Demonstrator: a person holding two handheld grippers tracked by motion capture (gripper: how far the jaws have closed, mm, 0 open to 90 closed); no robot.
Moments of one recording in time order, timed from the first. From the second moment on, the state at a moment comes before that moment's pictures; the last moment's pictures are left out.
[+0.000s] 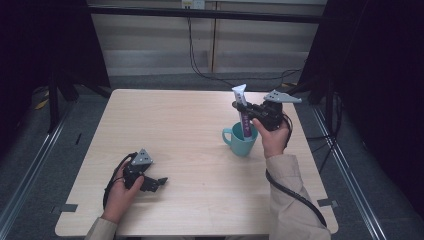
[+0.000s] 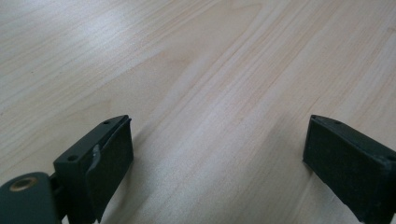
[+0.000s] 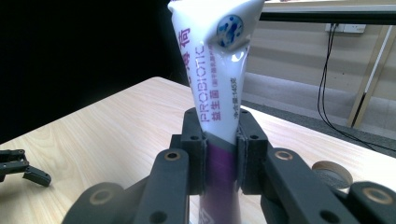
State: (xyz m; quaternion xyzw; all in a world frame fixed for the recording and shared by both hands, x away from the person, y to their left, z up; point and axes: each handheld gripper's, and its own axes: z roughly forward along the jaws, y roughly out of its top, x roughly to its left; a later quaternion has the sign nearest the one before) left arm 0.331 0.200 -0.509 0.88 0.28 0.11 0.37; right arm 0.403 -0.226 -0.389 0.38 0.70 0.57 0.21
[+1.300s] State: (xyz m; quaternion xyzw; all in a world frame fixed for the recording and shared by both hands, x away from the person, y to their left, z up) left arm 0.331 0.200 -0.509 0.88 0.28 0.11 0.37; right arm 0.397 -0.228 -0.410 0.38 0.70 0.57 0.21
